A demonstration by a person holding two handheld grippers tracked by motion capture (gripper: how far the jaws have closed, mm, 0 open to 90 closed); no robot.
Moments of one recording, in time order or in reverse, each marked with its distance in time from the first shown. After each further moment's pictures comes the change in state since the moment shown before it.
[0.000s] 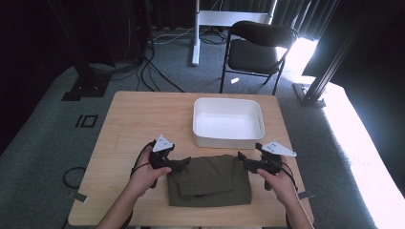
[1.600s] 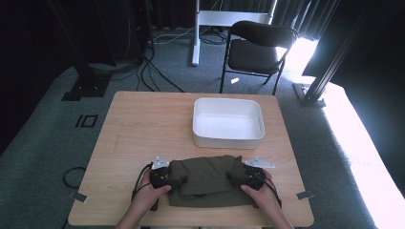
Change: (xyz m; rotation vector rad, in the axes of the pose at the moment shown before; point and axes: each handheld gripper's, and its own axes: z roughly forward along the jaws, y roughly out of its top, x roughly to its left) left arm -0.006 -0.073 0.020 0.092 0.025 -0.239; right arm 0.021 -0.070 0.040 0.237 -0.019 0.108
